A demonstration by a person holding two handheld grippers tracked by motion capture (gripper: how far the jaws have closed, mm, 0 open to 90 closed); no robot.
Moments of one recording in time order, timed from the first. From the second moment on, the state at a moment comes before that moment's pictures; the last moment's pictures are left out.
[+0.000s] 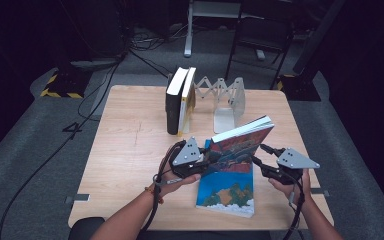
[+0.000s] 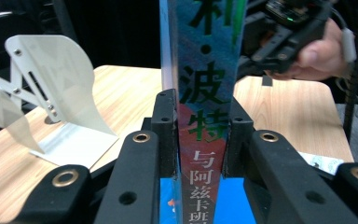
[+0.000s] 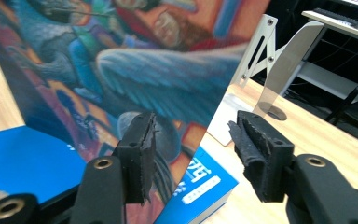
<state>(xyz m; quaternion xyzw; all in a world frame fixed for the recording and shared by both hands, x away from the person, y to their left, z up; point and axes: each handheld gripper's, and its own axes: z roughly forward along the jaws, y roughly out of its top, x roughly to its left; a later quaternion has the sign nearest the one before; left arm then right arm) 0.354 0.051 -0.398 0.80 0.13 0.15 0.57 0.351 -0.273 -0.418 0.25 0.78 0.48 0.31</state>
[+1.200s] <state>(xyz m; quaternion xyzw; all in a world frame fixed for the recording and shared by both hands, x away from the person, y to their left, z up) 0.374 0.019 -0.346 0.78 0.12 0.16 0.60 0.365 -0.252 -0.410 0.26 0.79 0.48 0.29</state>
